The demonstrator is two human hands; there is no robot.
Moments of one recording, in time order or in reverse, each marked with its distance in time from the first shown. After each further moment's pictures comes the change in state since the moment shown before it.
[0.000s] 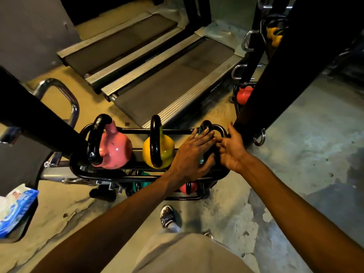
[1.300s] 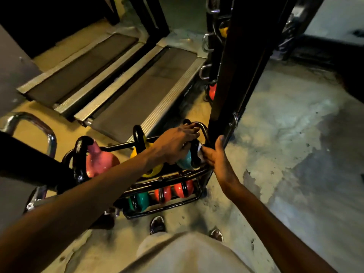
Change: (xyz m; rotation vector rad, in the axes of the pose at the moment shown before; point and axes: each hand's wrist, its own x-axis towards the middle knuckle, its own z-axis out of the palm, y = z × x) left_hand 0.048 -0.017 -0.049 0.142 -0.468 0.268; right_hand -0.082 0.078 0.013 -0.221 0.133 -0.468
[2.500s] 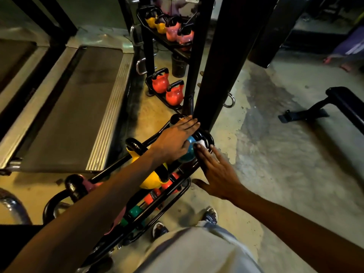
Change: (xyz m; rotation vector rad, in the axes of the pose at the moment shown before) left_hand 0.002 -0.065 0.004 -0.015 -0.096 0.396; right_hand -0.027 0.074 0.078 -1.825 0.255 -0.263
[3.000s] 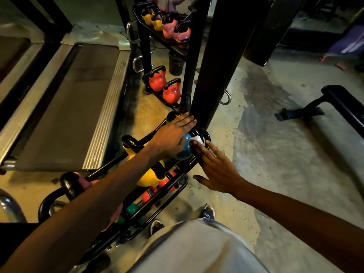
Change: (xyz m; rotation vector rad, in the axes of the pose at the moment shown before) left_hand 0.002 0.004 -0.002 -0.013 -0.008 -0.034; right_hand 0.001 0.018 0.002 -0.160 0.051 -0.104
